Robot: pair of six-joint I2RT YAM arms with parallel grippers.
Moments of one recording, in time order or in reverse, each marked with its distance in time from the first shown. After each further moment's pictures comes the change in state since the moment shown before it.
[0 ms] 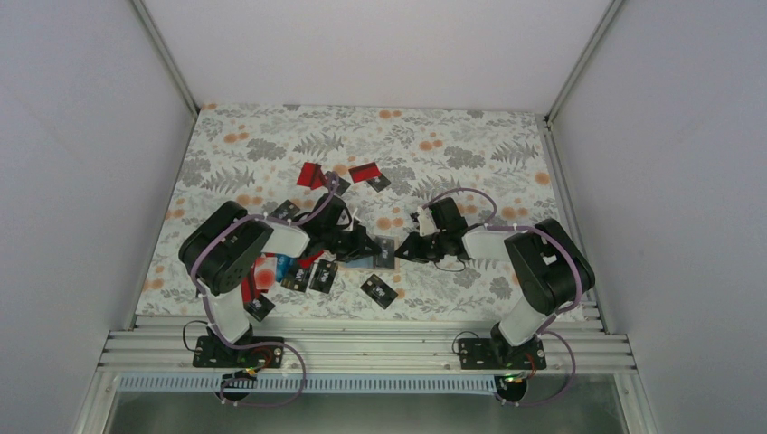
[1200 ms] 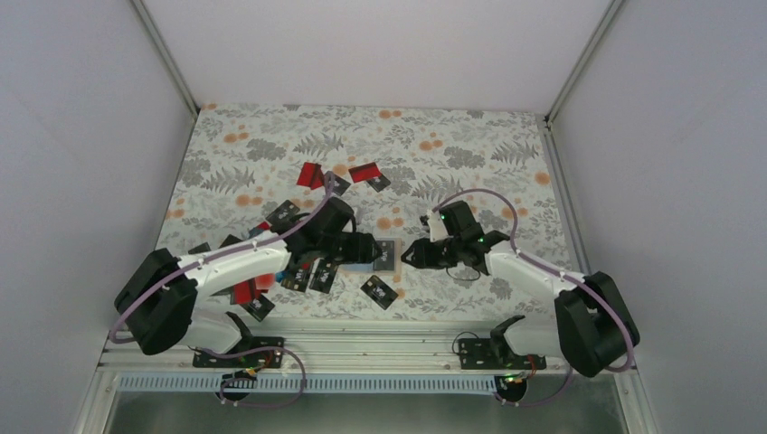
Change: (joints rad) left arm -0.220 -0.452 0.078 -0.623 -0.474 0.128; right arm 0.058 -0.399 -0.055 -0.290 0.077 -0.009
